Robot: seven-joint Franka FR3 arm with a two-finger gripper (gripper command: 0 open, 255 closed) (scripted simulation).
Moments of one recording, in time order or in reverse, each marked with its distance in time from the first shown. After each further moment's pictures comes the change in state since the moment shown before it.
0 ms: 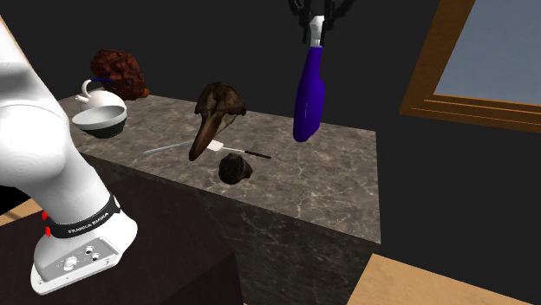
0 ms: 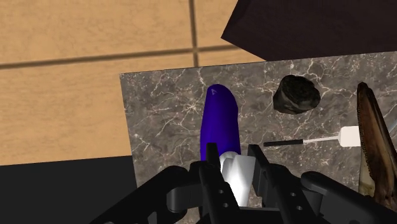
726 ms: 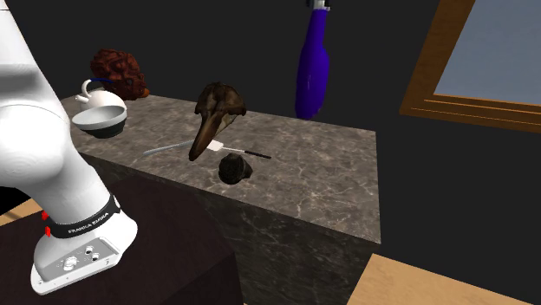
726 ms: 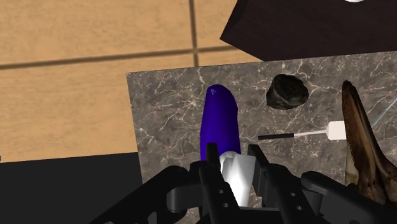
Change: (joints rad) arm -0.021 0.085 -0.018 0.250 0.041 -0.176 -0.030
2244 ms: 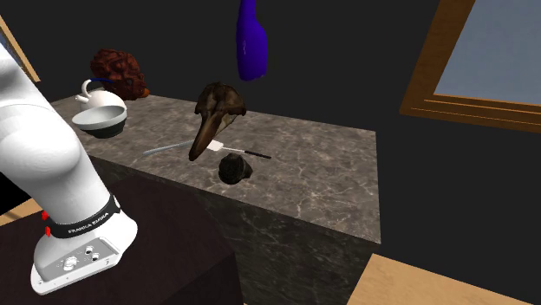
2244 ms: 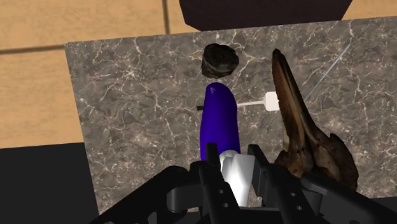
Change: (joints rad) arm 0.226 -0.190 0.231 -0.112 -0.055 -0.064 0.442
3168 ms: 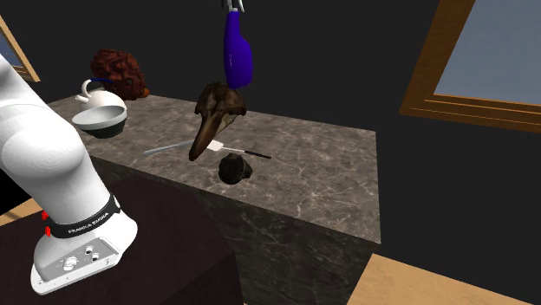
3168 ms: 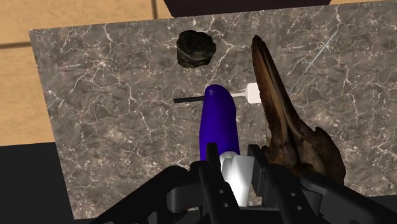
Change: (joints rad) arm 0.064 -0.073 0.093 -0.194 0.003 0.122 0.164
